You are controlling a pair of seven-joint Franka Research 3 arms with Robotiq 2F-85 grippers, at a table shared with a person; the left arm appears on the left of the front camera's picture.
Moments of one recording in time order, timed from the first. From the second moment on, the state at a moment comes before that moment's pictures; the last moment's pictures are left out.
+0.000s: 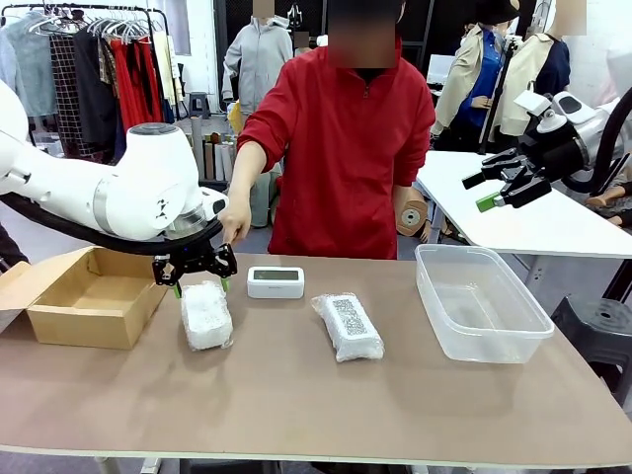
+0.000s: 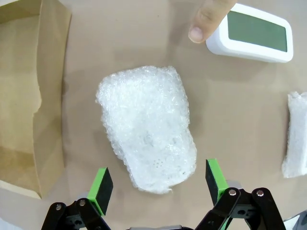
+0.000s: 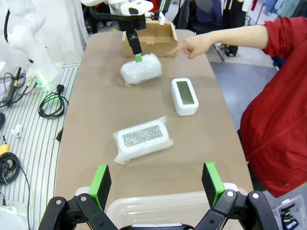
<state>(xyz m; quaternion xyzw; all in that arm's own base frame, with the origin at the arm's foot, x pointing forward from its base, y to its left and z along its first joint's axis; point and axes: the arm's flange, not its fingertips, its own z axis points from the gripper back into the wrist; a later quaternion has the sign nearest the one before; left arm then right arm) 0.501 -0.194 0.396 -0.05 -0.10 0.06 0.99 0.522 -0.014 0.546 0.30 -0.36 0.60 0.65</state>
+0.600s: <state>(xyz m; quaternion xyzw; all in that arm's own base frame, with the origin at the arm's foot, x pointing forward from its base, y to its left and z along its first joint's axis) 0.500 -0.195 0.360 -0.02 -0.06 0.10 0.99 0.522 -0.014 0.546 0.30 -0.36 0.60 0.65</state>
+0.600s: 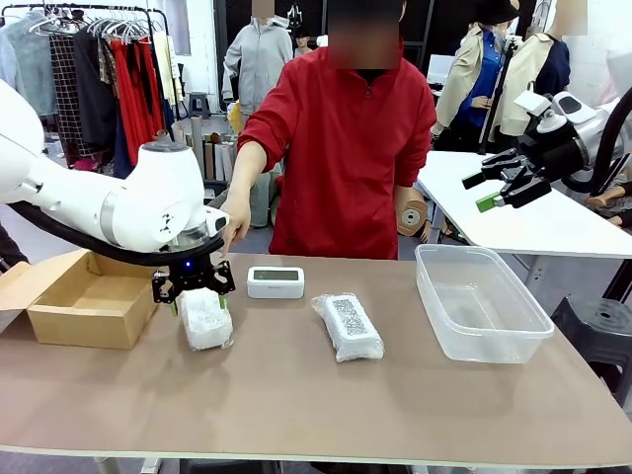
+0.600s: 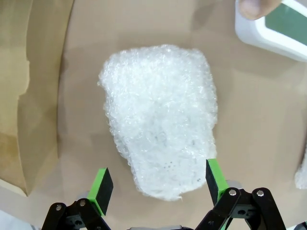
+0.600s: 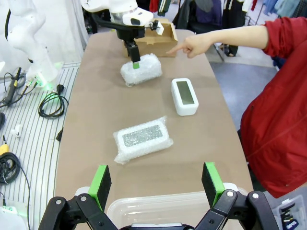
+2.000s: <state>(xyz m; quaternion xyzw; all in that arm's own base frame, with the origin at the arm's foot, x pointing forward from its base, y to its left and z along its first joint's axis) 0.526 -0.207 0.327 -0.02 -0.05 0.15 0.99 0.522 -0.014 0.546 0.30 -0.36 0.60 0.65</state>
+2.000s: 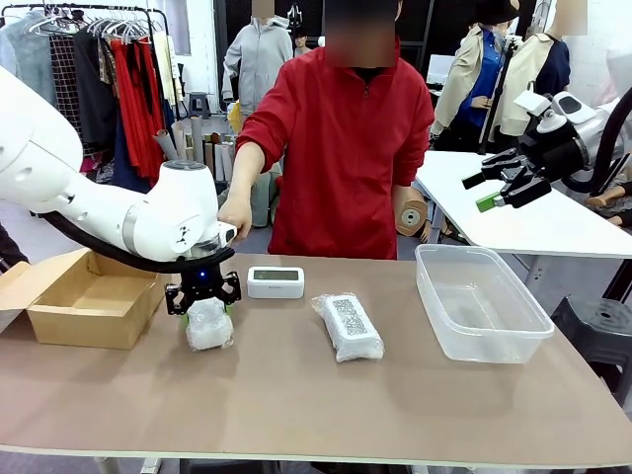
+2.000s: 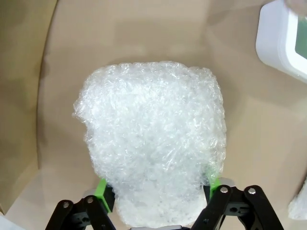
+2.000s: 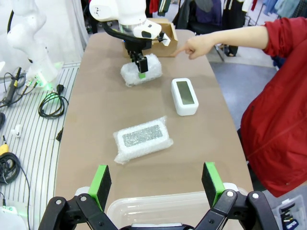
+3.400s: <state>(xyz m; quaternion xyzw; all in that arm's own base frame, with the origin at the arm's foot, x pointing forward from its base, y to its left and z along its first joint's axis) 0.461 -0.221 0.488 0.01 -0.15 0.07 0.99 0.522 -0.014 0.546 0.30 -0.36 0.60 0.65</state>
